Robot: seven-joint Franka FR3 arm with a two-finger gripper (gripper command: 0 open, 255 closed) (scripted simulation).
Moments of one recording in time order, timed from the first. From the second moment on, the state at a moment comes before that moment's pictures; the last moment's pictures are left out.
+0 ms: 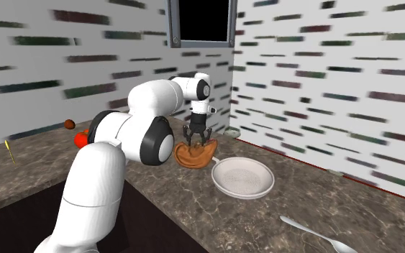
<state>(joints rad) 0.39 0.44 0.26 -1.24 -0.11 1.38 -0.20</state>
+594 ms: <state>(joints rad) 0.41 0.48 0.26 -1.06 -0.12 1.24 -0.21</state>
